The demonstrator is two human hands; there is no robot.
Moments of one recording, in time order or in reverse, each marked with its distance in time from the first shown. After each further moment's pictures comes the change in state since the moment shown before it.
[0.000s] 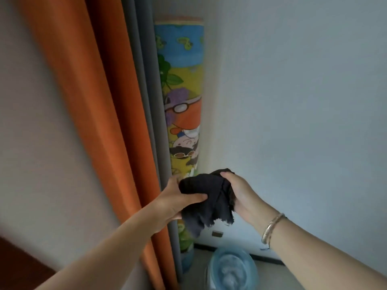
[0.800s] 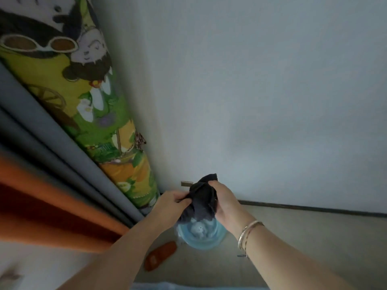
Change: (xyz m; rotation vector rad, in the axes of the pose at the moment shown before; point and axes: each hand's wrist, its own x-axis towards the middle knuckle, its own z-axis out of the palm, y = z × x) left_hand 0.210 -0.287 0.153 0.490 -0.167 -0.029; right_hand 0.219 0.236 -0.223 0.167 0.242 0.384
